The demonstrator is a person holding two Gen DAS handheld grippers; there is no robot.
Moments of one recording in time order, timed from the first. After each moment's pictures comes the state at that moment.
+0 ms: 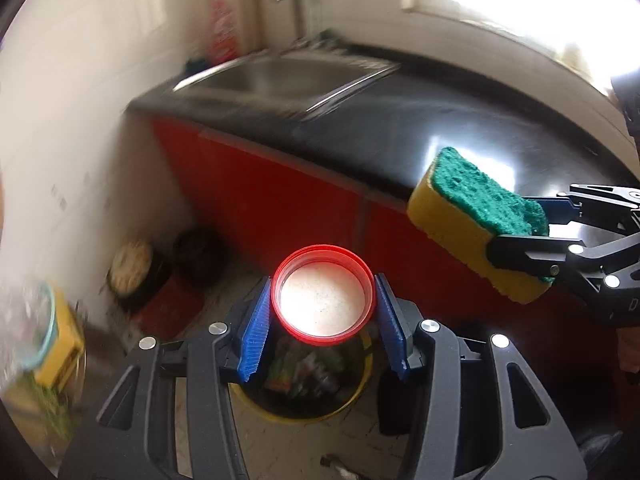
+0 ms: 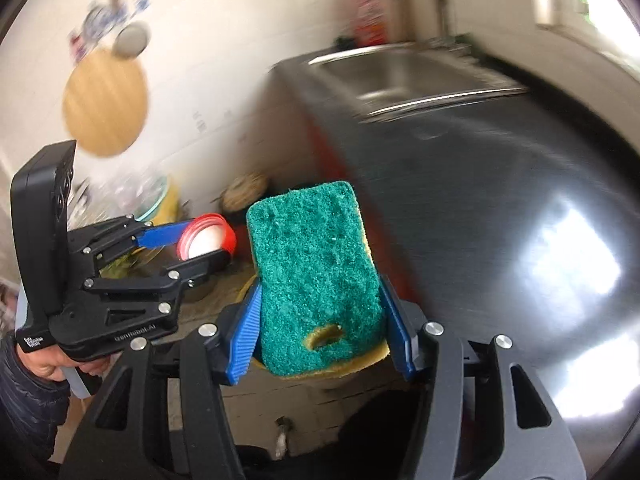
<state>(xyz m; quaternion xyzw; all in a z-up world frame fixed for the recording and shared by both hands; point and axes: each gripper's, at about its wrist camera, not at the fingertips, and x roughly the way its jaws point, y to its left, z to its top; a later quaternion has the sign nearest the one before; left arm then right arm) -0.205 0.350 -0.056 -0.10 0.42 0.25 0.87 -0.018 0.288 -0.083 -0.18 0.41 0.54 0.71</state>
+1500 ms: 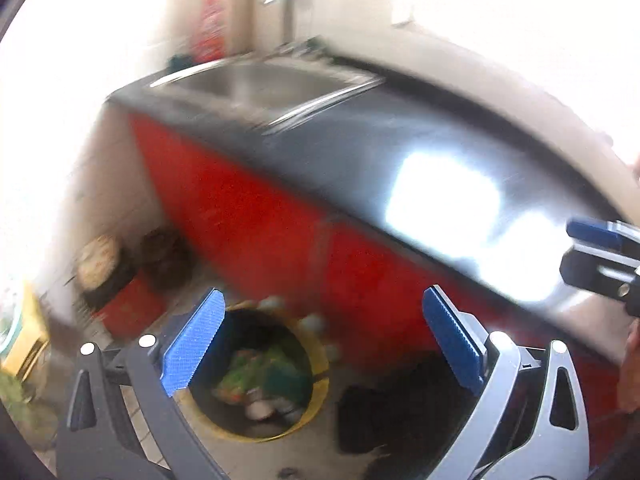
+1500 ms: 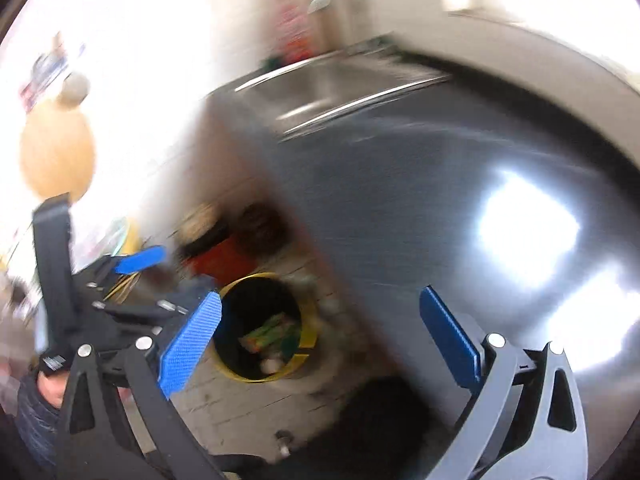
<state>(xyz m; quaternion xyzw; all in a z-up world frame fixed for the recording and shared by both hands) -0.144 0.318 -0.033 -0.15 0.37 0.19 0.89 0.019 0.151 -0.024 -0.10 0.40 0.37 0.83</state>
